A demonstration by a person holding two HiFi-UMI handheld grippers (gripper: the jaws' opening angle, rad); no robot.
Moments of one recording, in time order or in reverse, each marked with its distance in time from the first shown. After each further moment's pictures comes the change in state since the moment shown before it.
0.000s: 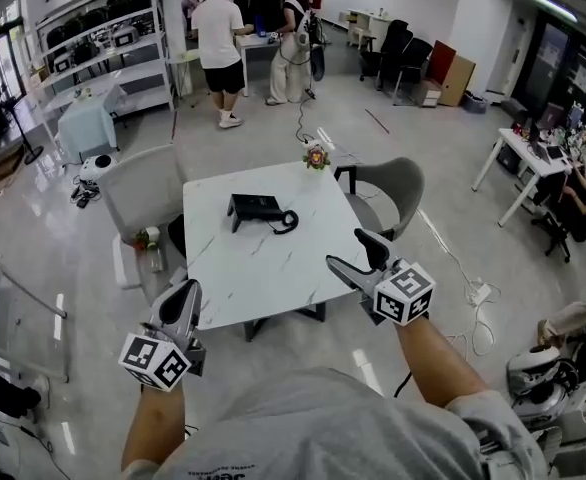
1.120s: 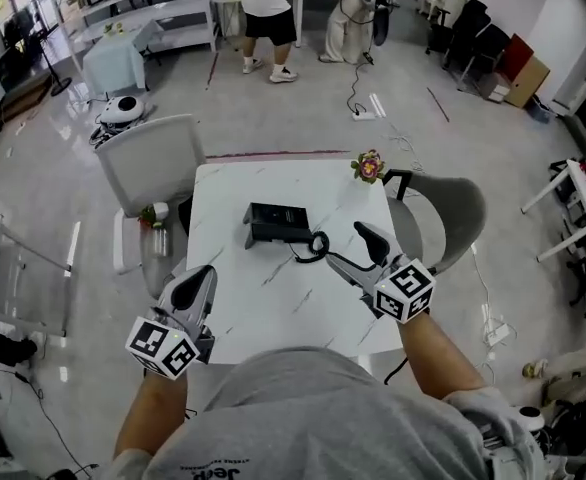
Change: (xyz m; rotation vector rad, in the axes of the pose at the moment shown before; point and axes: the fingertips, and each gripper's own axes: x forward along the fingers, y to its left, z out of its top) left arm 0.203 0.136 -0.057 -0.067 0.117 0.127; right arm 0.238 -0.153 -0.070 0.046 0.121 0.234
